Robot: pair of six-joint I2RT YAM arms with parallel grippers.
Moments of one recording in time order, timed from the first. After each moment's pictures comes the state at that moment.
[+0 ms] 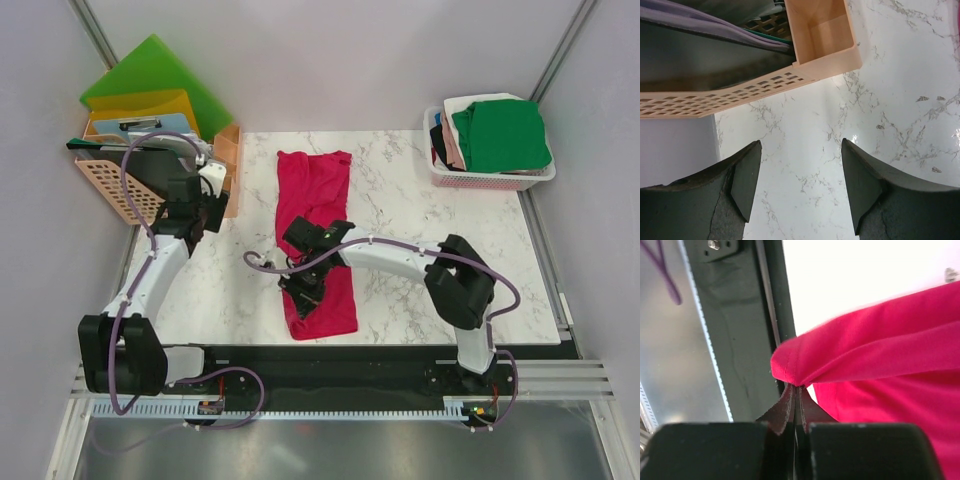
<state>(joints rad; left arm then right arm) -0.05 1.27 0.95 -0.31 -0.17 0.37 0.99 1.98 1.51 -0.78 -0.62 -0.17</state>
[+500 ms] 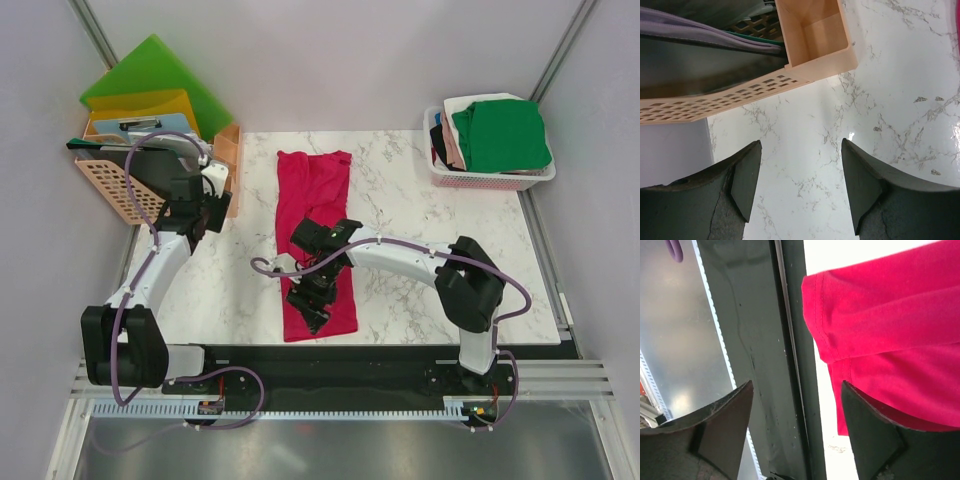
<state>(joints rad) -0.05 1.31 0.95 -0.29 -0.15 0.37 0.98 1.90 1.48 -0.91 -0.64 -0.24</state>
